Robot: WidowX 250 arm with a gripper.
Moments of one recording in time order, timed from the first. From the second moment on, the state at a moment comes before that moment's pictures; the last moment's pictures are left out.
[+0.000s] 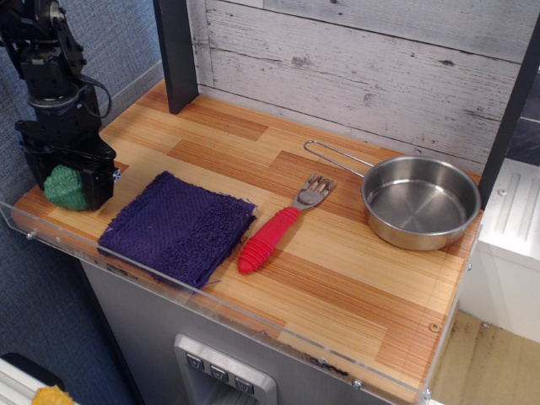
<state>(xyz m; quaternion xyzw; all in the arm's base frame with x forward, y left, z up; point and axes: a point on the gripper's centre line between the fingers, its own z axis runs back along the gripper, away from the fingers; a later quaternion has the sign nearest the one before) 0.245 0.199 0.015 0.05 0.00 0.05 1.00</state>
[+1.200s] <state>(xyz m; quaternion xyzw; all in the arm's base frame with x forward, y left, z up) 0.231 0.136 0.127 0.05 -0.10 0.08 0.99</state>
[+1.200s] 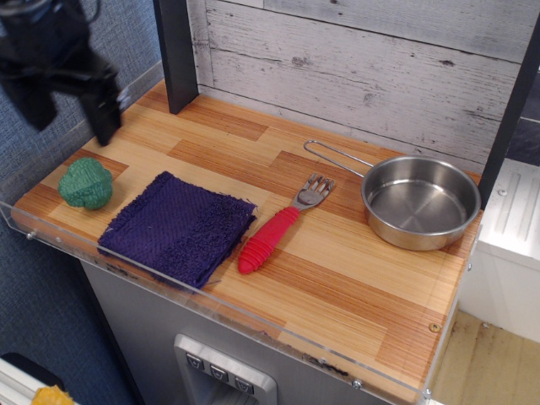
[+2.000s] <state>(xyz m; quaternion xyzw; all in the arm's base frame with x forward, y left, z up) 0.270 0.079 0.121 0.02 -0.08 0.00 1.00</state>
